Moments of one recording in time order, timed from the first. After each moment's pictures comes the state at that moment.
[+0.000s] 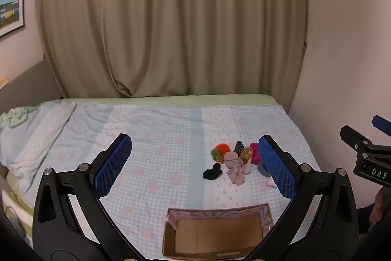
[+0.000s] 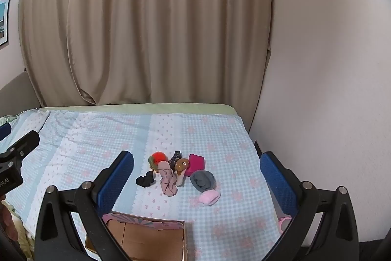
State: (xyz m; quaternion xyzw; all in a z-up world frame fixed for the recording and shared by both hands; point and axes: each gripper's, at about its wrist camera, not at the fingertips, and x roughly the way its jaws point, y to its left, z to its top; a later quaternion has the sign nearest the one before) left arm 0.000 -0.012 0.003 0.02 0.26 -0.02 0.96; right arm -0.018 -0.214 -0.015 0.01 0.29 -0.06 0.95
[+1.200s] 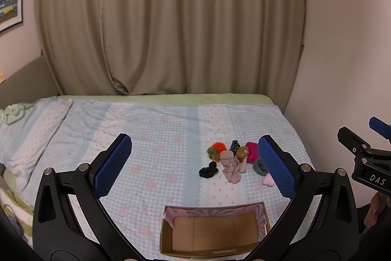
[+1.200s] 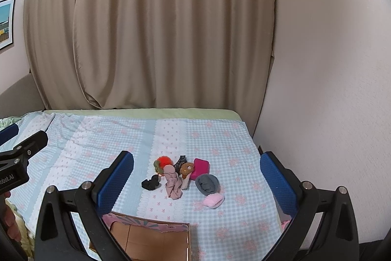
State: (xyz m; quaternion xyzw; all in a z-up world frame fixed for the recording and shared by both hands) left arm -0.006 -0.013 0.011 0.01 0.27 -0.03 0.96; right arm -0.018 -0.214 -0.016 0.01 0.28 -0.04 0.96
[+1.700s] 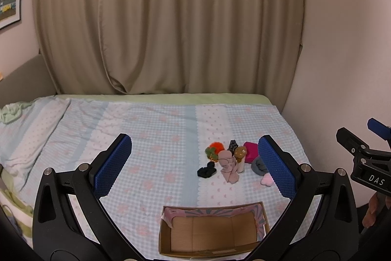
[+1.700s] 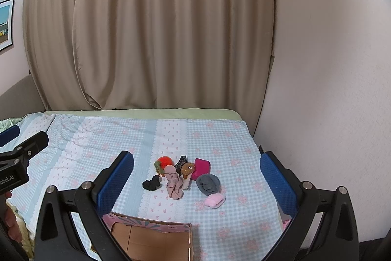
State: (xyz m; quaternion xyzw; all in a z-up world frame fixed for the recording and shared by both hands) left arm -0.004 -0.015 0.014 0.00 0.27 -0.03 0.96; right arm -0.017 -0.211 -0.017 0.01 0.28 -0.04 0.96
